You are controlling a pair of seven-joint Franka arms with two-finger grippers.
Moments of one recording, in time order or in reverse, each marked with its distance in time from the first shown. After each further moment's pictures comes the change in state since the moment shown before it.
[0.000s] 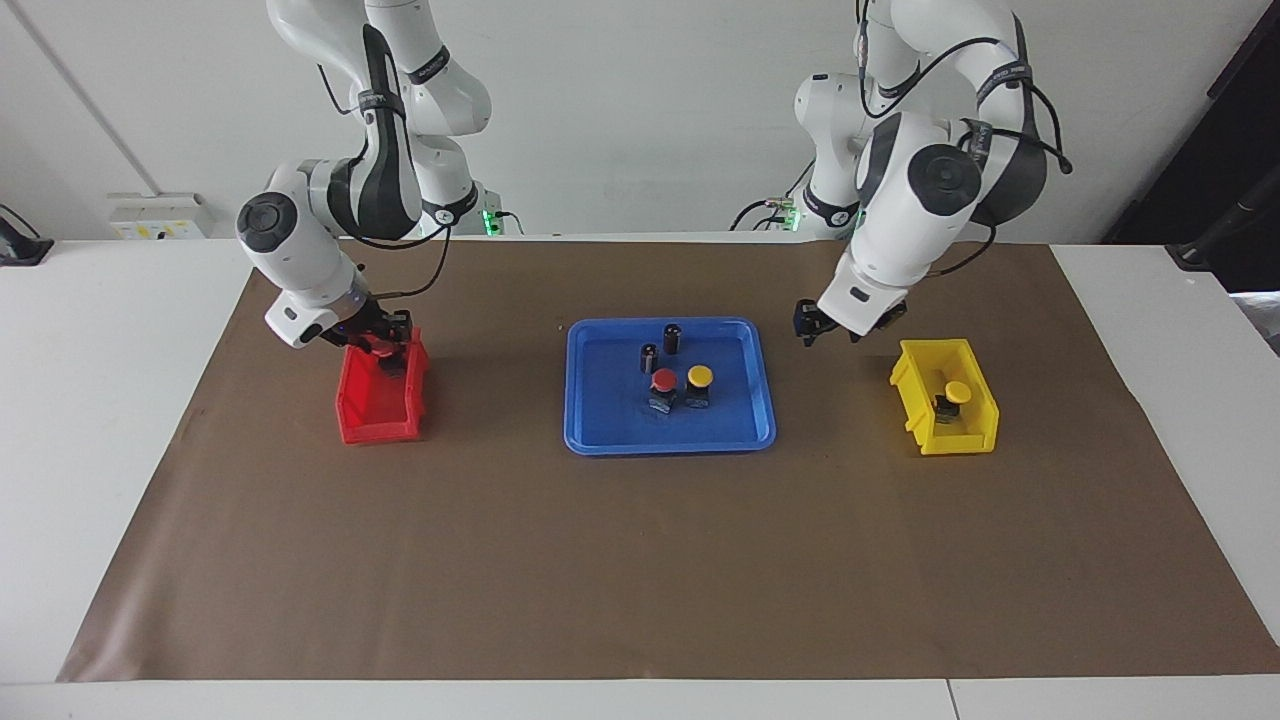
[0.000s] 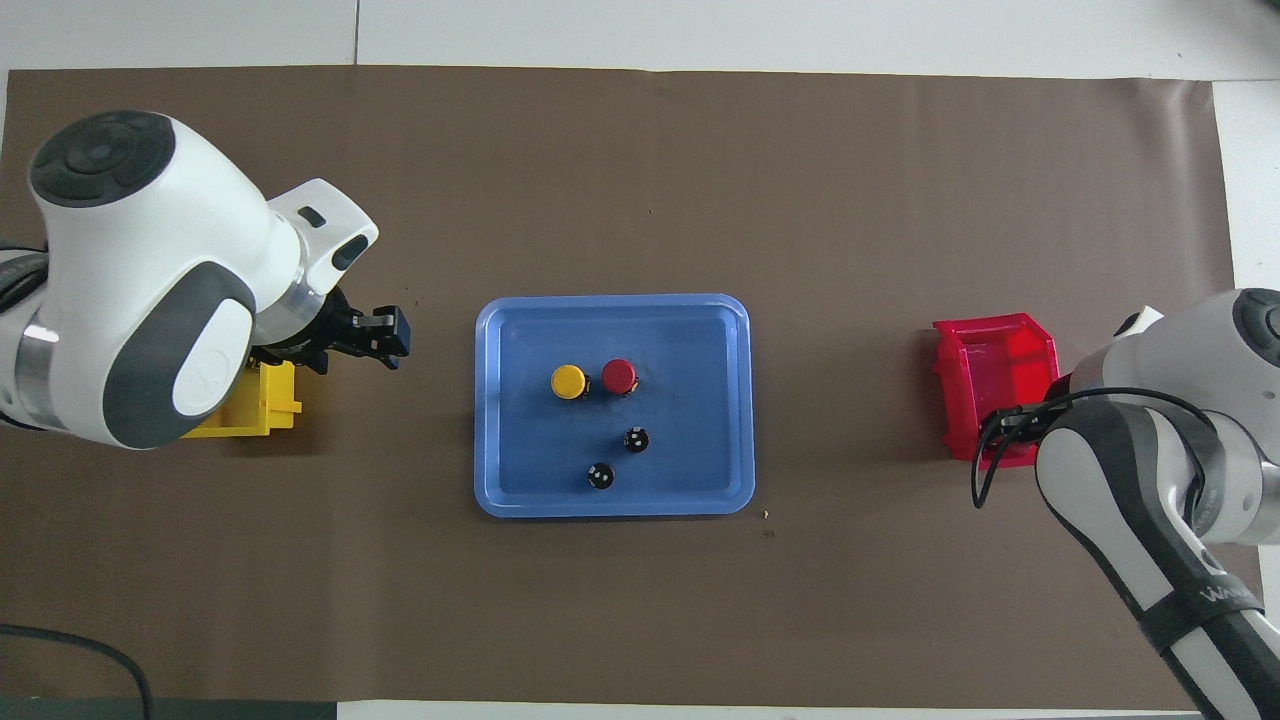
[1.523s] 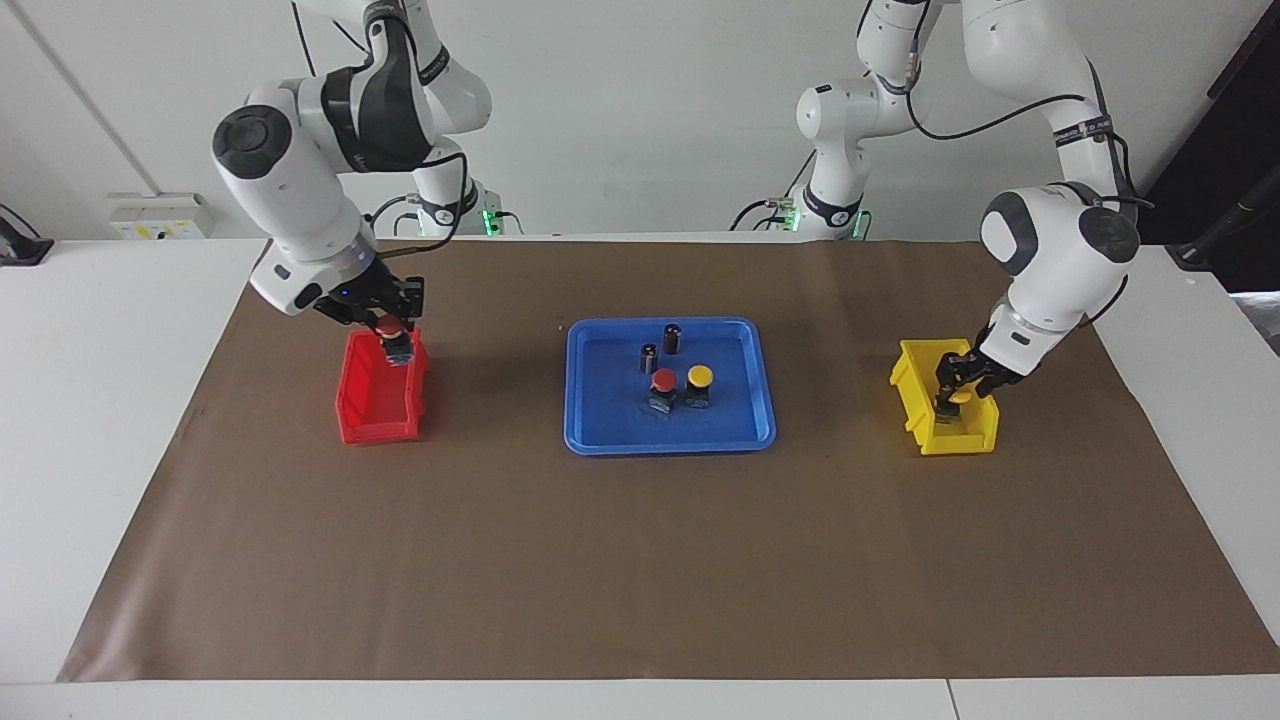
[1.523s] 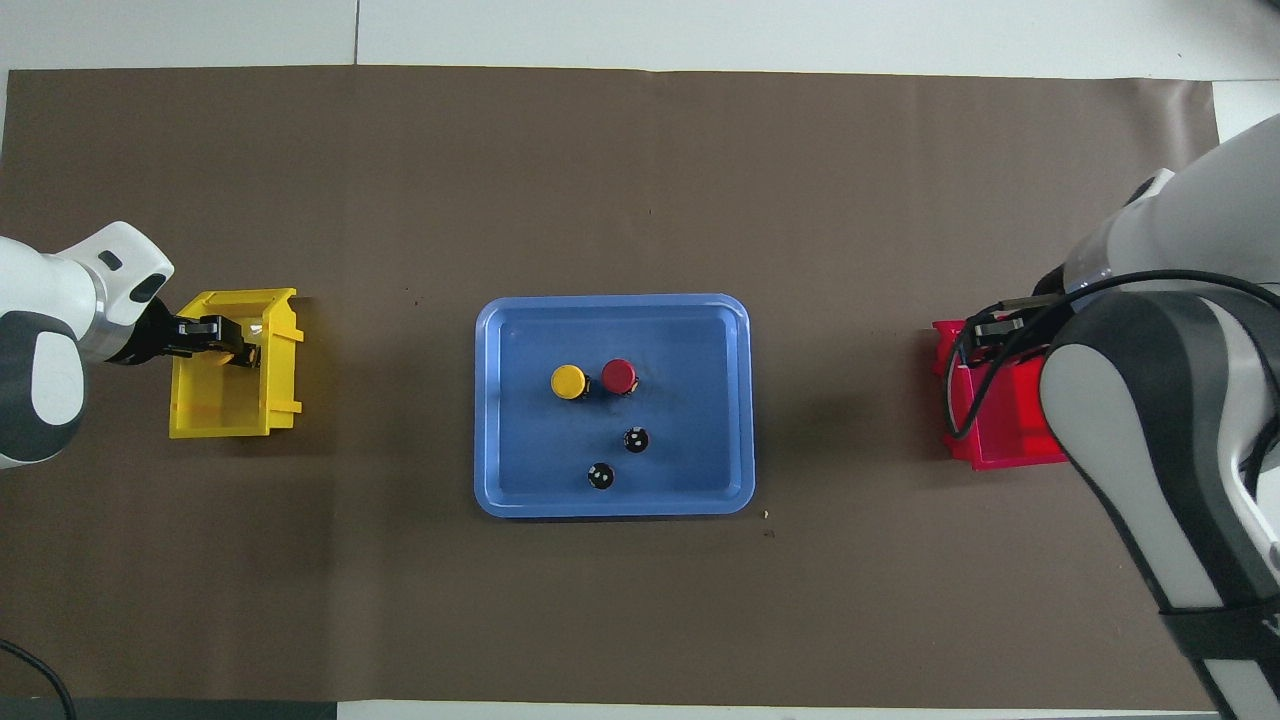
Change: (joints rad) left arm 0.307 0.044 -0.007 -0.243 0.003 0.458 0.293; right arm 0.244 0.097 0.023 0.521 0.040 -0.313 0.279
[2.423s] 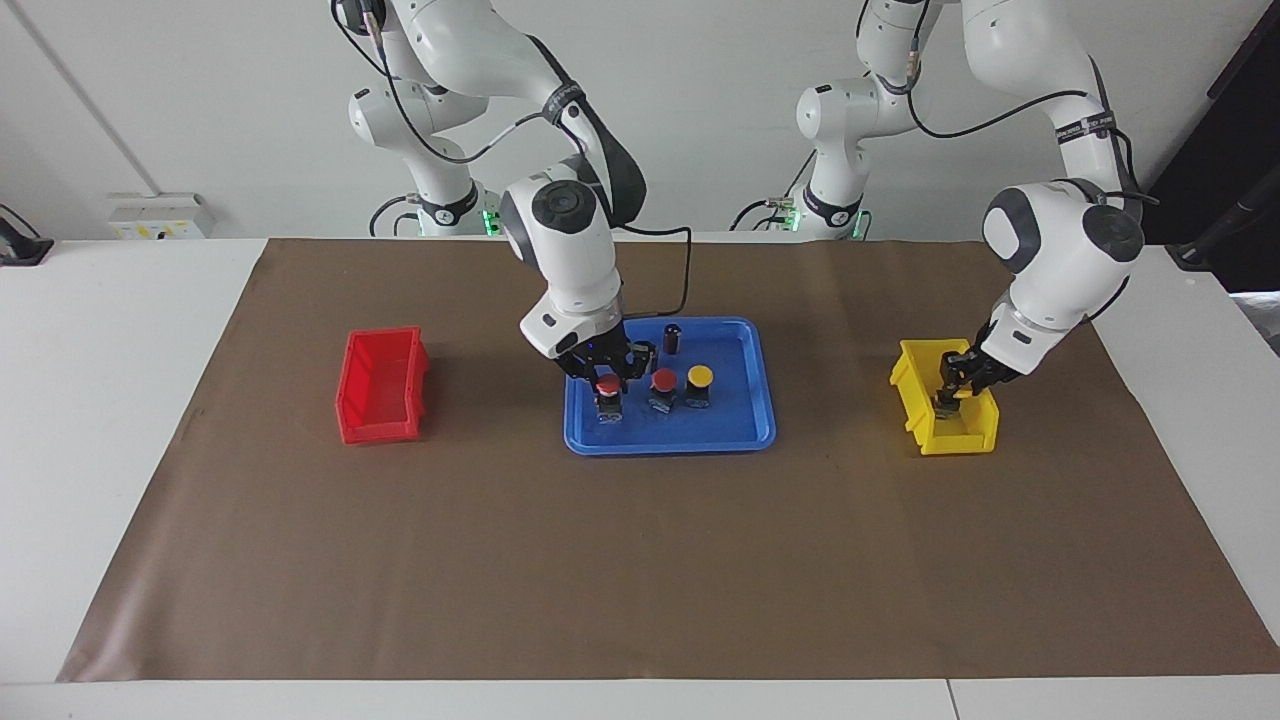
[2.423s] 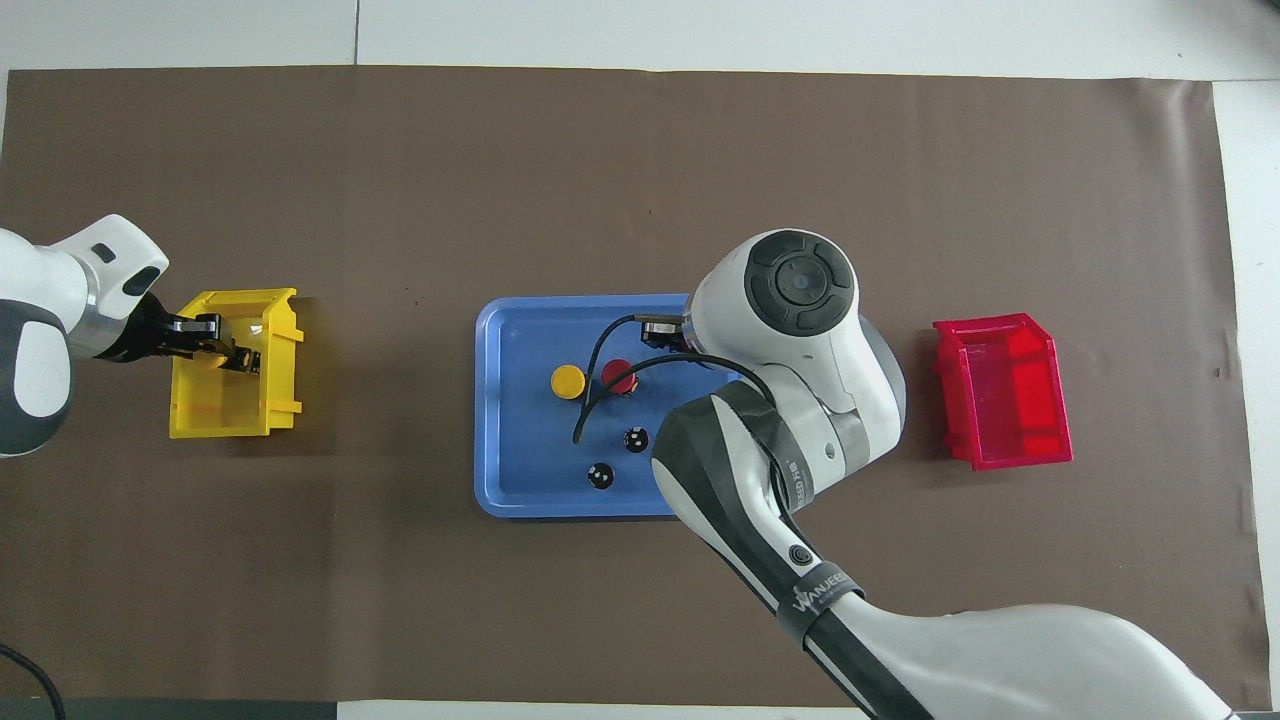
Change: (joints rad) left arm -0.001 -0.013 -0.004 0.088 0.000 -0.162 -0.007; right arm 0.329 0.261 -0.008 -0.034 0.033 0.473 0.426
